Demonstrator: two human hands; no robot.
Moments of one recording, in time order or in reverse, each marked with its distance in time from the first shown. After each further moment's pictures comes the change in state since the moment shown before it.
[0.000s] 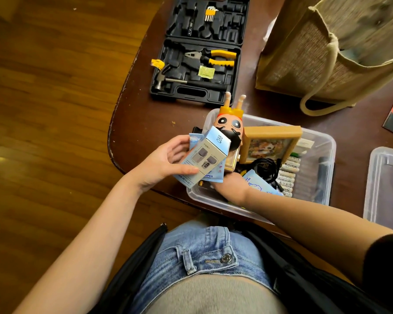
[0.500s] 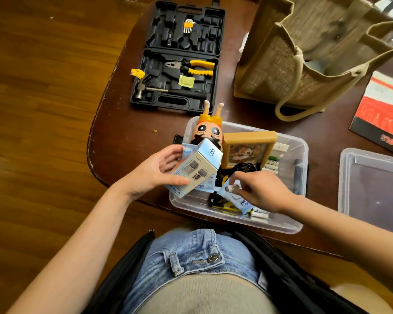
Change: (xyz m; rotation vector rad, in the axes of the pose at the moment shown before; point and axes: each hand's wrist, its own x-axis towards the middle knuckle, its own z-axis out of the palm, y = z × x) left_hand 0.014 -0.006 0.007 0.028 -0.100 0.013; right_hand -0.112 0.056 -0.043 0.435 0.326 0.108
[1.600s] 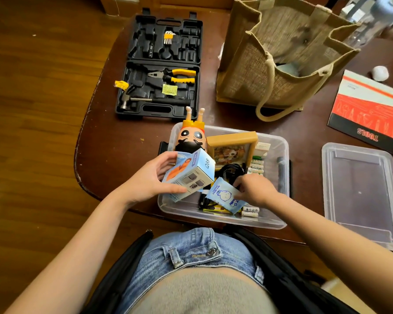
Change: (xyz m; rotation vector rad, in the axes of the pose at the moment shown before) left_hand 0.011 0.002 0.016 0.248 0.021 0.032; right_hand -0.001 0.024 0.021 -0.008 -0.232 0.487
